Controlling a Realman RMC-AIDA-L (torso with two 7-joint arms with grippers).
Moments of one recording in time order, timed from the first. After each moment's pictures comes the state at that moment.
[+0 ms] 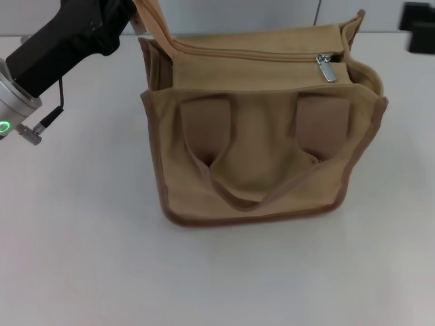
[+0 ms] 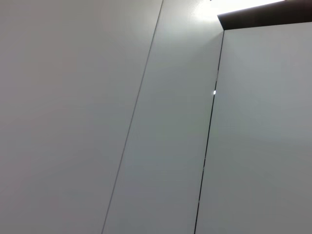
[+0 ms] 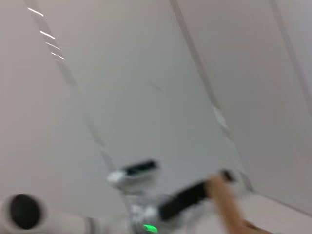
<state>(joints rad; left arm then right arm) -0.65 -2.07 0.29 0.29 1.68 1.76 -1.08 0.49 2.03 -0.54 -1.27 -1.62 -2.08 2.07</state>
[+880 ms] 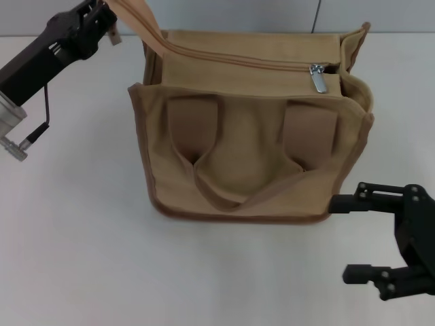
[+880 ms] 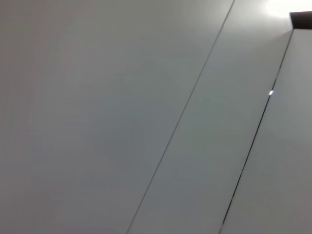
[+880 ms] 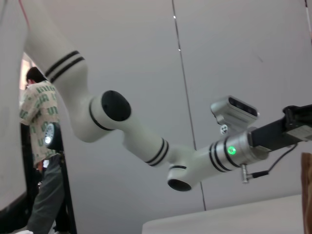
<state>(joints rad) -0.60 -2.06 0.30 0.32 1.67 1.68 -1.28 0.37 2.04 -0.75 -0.65 -1.85 -2.09 1.11</state>
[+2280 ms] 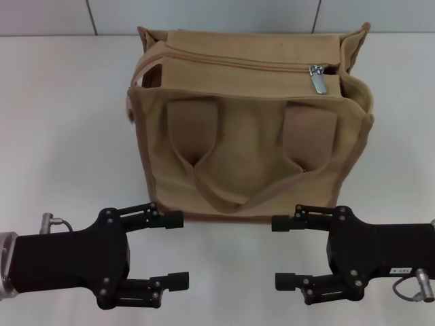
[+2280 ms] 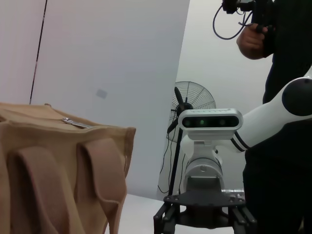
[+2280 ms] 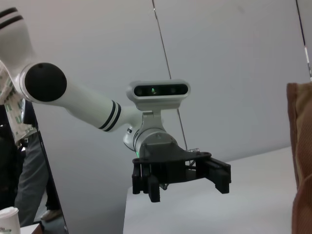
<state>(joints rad) -0.34 -2.03 0.95 0.49 1.74 1.90 -1.00 0.43 2.08 -0.85 -0.44 -1.90 -1.83 1.00</state>
